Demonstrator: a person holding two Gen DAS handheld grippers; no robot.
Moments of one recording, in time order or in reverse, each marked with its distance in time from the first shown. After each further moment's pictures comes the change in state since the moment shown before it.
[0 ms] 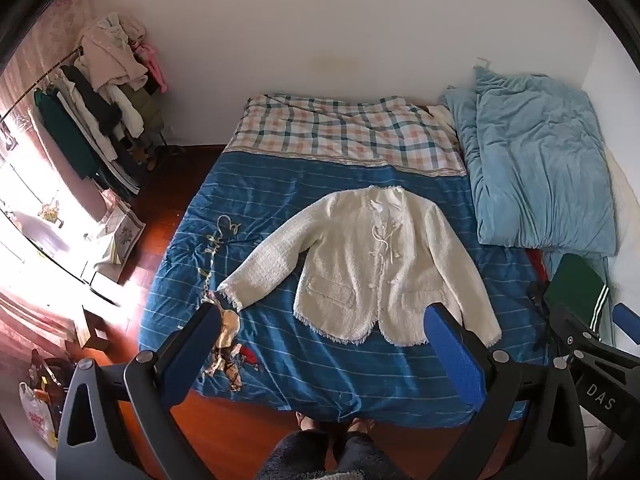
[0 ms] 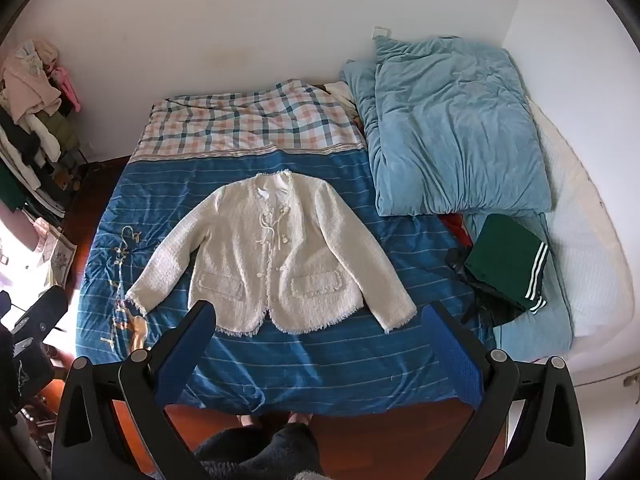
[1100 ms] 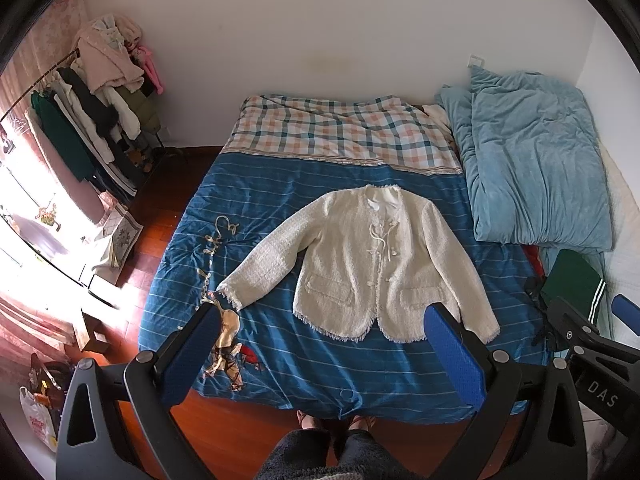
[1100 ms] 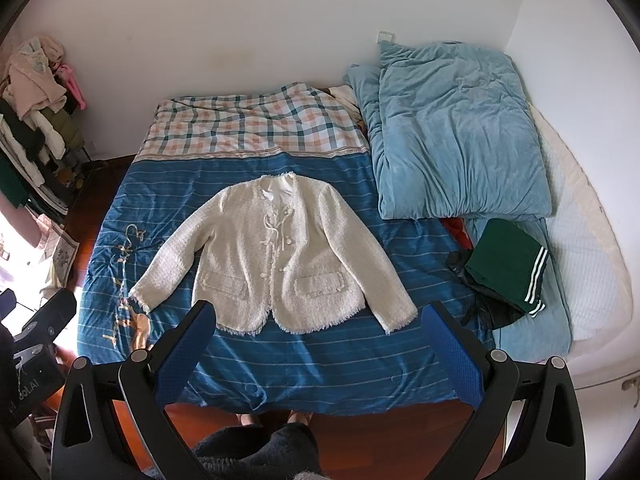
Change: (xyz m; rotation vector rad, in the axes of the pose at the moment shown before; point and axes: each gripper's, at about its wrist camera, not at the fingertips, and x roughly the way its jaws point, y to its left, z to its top) left arm -0.001 0.000 0.000 0.004 0.000 -0.002; right arm -0.008 0.004 -0.001 -0.003 -0.010 -0.003
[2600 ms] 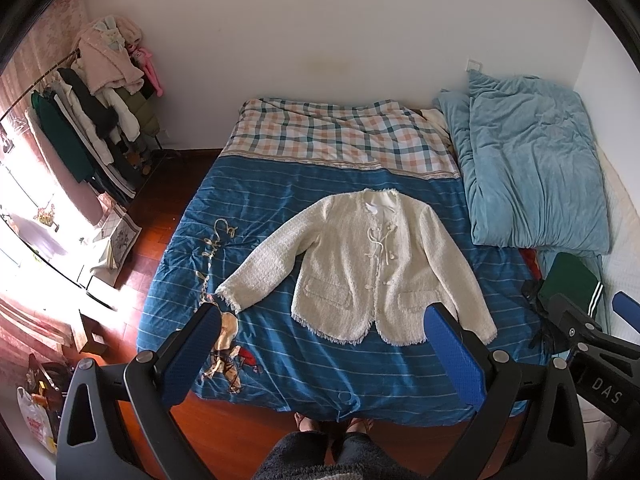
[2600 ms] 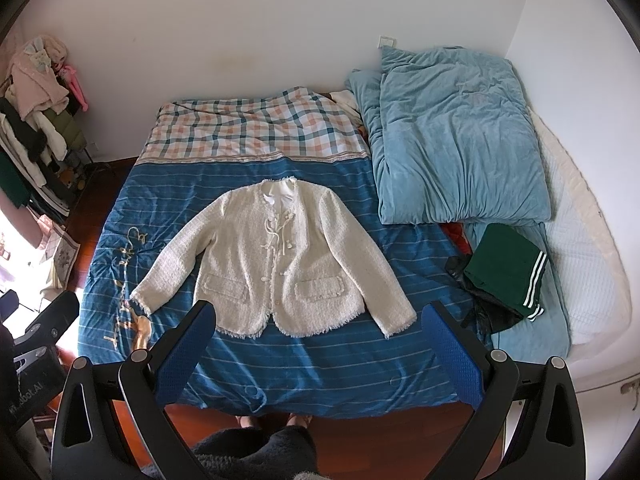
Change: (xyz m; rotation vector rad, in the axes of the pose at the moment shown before) left arm -0.006 -0.011 0.003 -0.002 -0.006 -0.004; right arm -0.009 0.003 0.004 -0.002 -0.011 -0.002
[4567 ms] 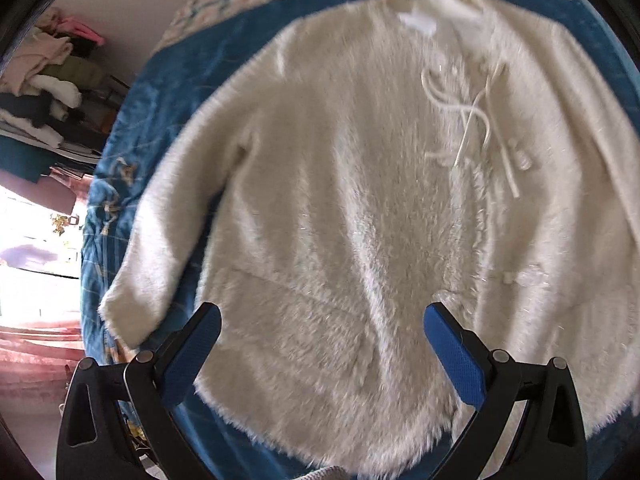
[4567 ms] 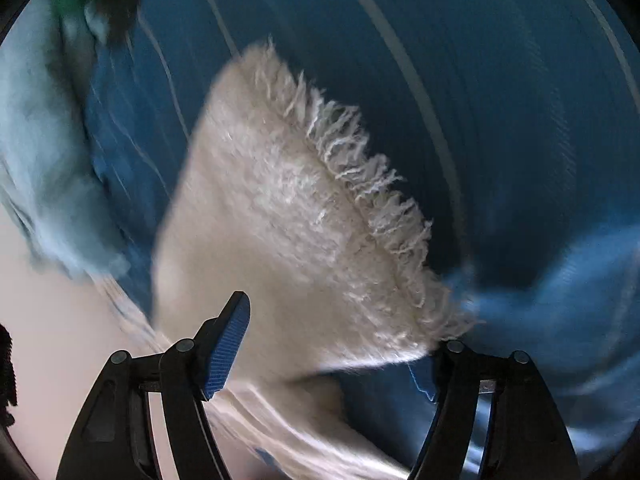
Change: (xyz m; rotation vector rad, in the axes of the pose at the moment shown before) left arm 0.581 -0.110 -0.037 0.158 0.380 0.281; right arm 0.688 -0.282 -0.303 1.866 0.124 0.274
